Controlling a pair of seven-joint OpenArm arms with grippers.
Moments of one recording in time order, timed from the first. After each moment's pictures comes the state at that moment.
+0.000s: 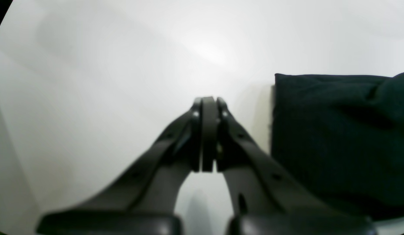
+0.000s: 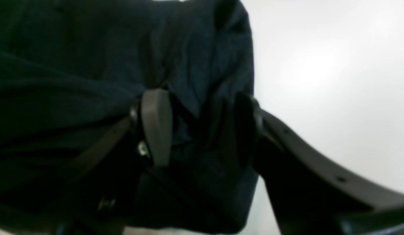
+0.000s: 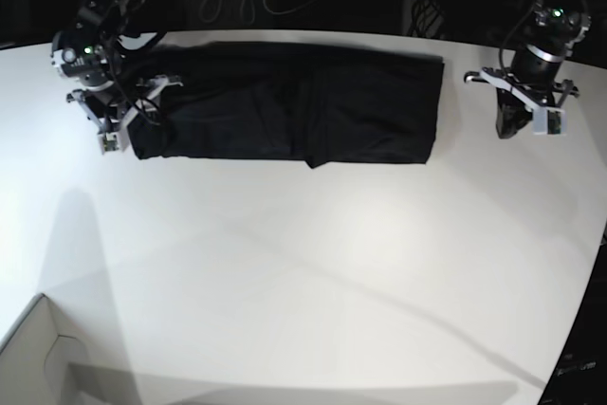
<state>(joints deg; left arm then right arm) 26.9 -11.6 -24.6 105.6 -20.1 -22.9 25.2 -10.2 -9.2 35.8 102.3 -4.5 39.9 -50.8</state>
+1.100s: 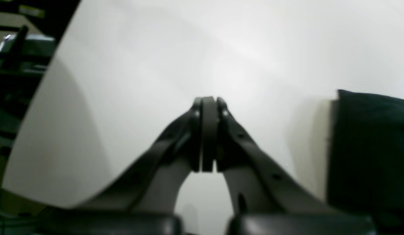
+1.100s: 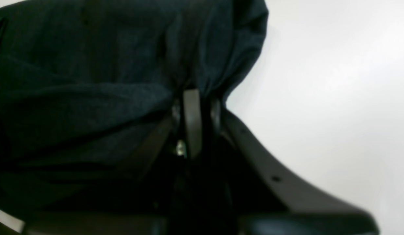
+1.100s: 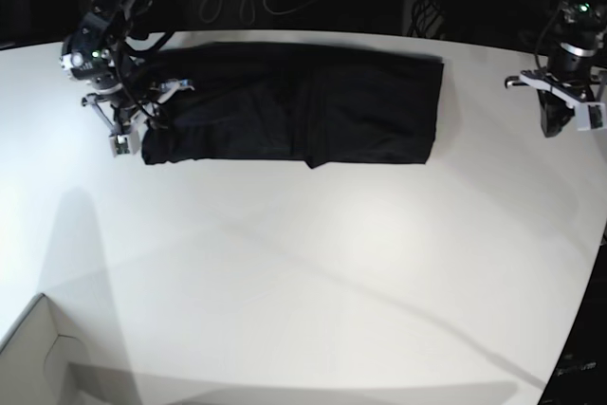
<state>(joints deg) 26.6 -11.2 -35.2 105.5 -20.6 -23.1 25.4 -9.9 -8.8 33.1 97.3 -3.0 39.8 -48.1</state>
